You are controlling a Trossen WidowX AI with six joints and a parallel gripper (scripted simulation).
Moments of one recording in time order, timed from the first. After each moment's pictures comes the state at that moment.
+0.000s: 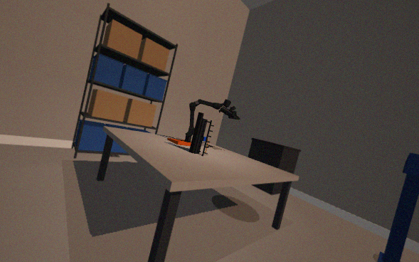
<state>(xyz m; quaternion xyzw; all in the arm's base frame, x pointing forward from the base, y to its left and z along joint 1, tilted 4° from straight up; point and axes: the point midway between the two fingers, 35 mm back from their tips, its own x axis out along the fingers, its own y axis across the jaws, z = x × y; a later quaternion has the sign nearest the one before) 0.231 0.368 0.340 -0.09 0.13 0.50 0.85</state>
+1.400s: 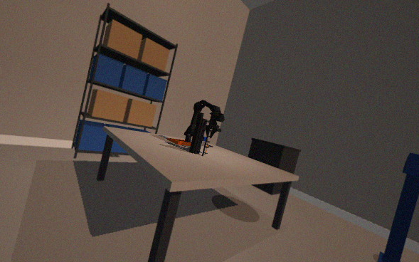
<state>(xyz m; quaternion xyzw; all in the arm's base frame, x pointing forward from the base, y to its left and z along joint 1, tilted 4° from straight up) 0.302 0.051 0.128 -0.56 0.43 0.58 0.40</state>
